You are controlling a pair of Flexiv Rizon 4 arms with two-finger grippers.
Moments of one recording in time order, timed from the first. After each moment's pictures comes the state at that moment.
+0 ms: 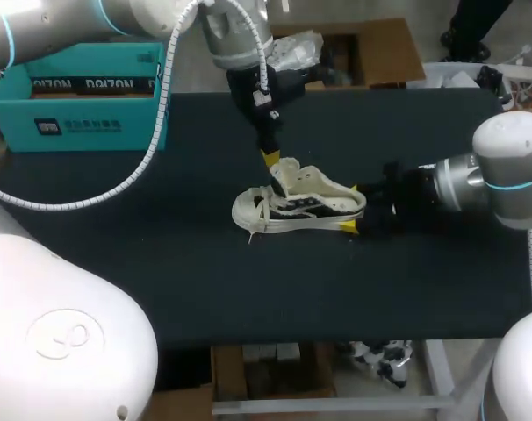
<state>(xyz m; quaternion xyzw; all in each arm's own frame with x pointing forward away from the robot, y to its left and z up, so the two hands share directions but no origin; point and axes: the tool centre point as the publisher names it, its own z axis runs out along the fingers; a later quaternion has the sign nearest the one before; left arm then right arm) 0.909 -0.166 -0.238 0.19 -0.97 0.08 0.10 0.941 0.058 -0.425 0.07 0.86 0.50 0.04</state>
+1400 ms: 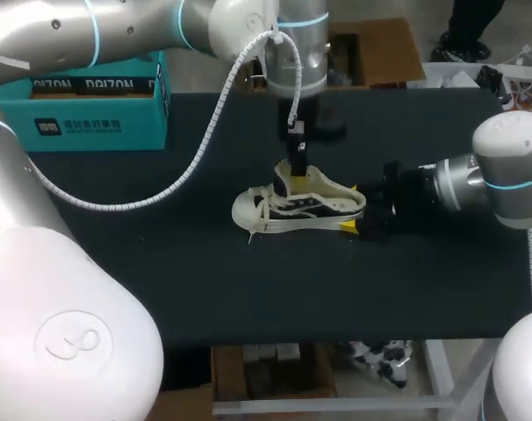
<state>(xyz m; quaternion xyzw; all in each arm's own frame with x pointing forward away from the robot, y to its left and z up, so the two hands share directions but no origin) 0.932 -0.217 -0.314 -0.09 -0.99 0.03 0.07 0.941 0.058 -0.425 0.07 0.86 0.50 0.04</state>
